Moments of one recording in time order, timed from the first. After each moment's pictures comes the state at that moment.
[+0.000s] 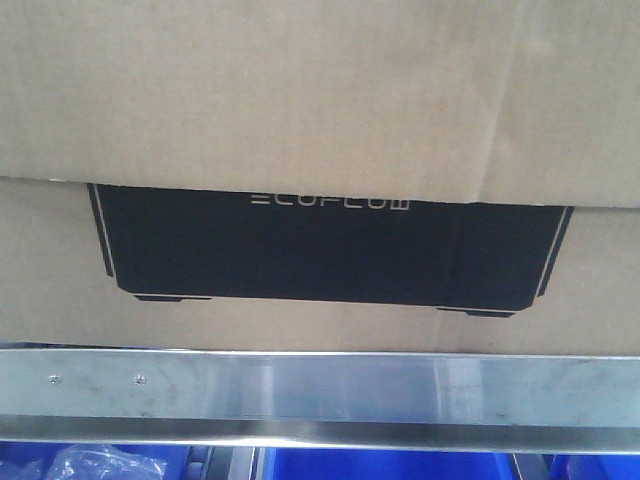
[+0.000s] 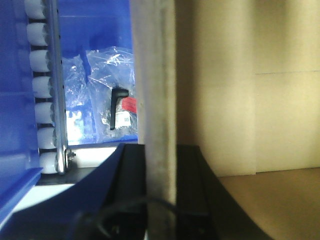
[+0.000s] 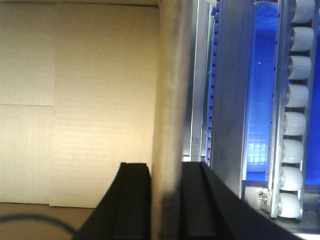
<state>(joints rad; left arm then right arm) -0.30 1.41 -1.51 0.04 1.21 -0.15 0.00 1.35 -1.33 0.09 1.06 0.04</state>
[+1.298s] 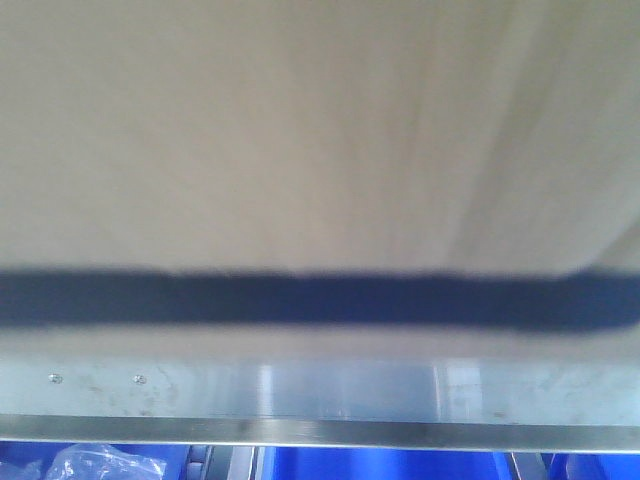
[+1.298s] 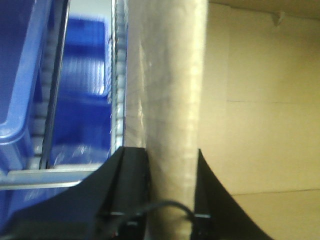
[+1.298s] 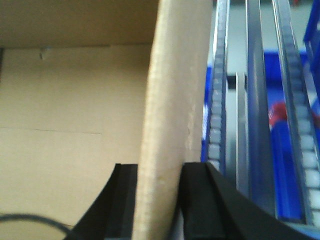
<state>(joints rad) -0.30 0.33 -0.92 -0.05 1.02 -0.18 0.01 0.26 -0.89 0.24 0.99 0.04</state>
